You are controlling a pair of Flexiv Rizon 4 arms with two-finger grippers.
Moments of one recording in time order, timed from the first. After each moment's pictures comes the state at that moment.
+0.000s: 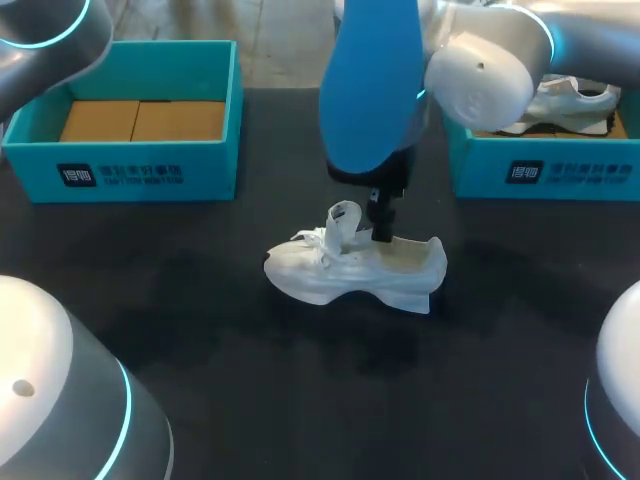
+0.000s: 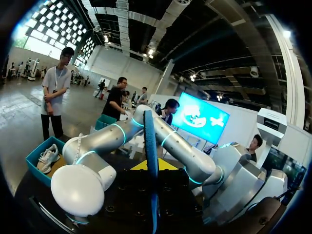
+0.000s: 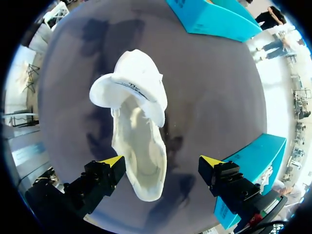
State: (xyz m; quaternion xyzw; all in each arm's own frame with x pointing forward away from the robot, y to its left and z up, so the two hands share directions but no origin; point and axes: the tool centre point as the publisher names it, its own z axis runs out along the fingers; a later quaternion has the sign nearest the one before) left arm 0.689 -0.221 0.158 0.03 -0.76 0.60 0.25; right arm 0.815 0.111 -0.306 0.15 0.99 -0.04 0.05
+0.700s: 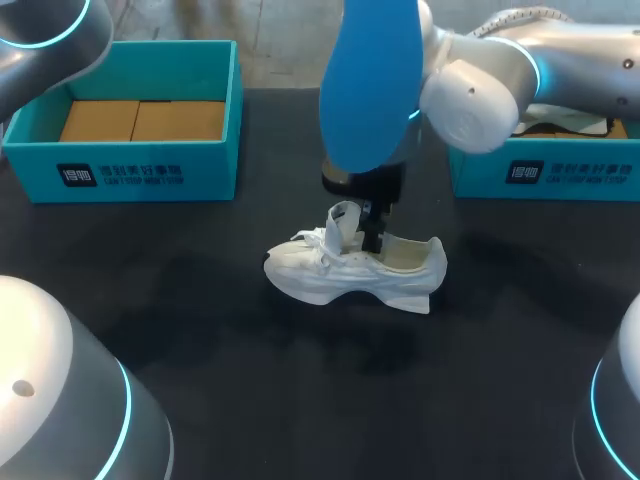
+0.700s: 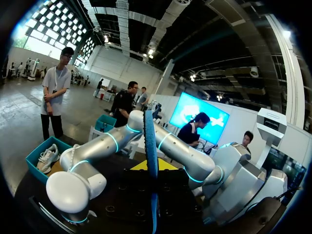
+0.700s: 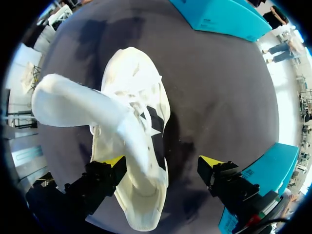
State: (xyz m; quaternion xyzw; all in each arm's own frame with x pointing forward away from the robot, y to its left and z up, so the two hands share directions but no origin) left arm 0.689 -0.221 0.158 0.03 -0.76 0.60 0.25; right arm 0.827 0.125 -0.356 0.14 0.99 -0.01 0.02
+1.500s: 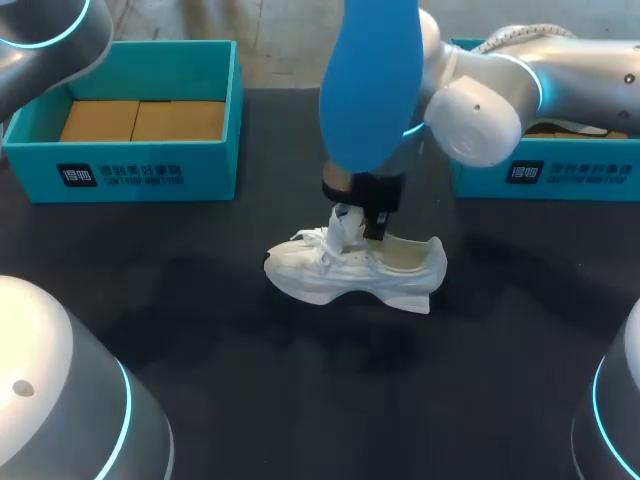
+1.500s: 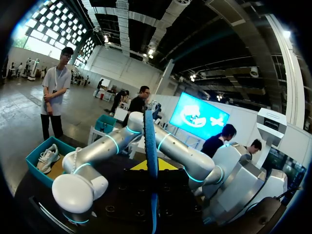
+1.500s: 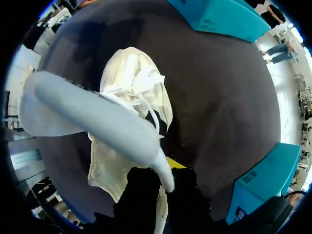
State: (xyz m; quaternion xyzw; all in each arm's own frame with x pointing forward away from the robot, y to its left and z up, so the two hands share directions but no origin) left arm 0.689 -0.221 0.158 0.03 -0.76 0.60 0.25; right arm 0.824 0.129 -0.365 0.15 0.99 0.00 0.03
